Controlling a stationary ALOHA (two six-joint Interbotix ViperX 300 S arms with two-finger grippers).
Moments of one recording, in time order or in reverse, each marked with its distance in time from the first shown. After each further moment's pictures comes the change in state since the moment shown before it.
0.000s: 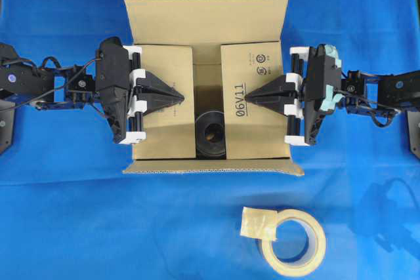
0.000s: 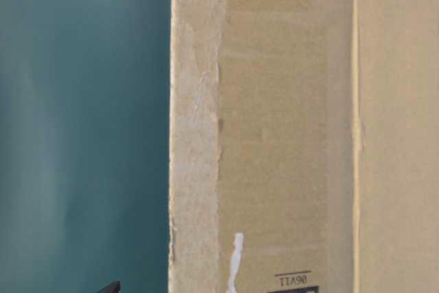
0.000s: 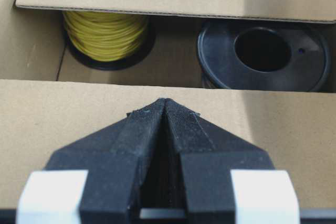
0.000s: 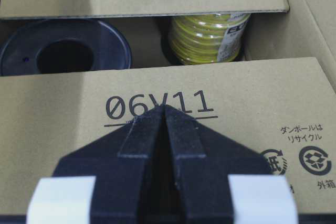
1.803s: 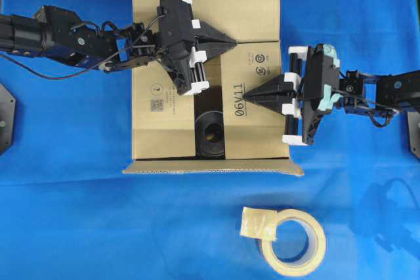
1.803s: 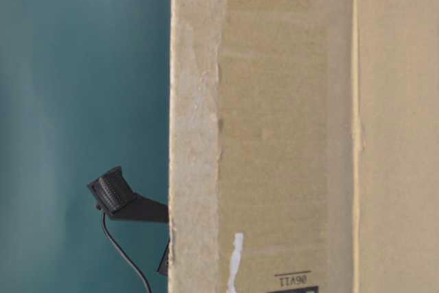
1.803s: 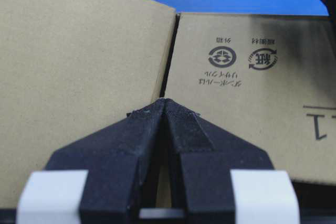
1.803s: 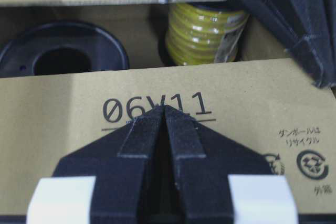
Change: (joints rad) left arm 0.178 0.255 -0.337 0.002 0.002 0.149; right arm 0.002 -0.014 -0.014 0.006 0.003 0.000
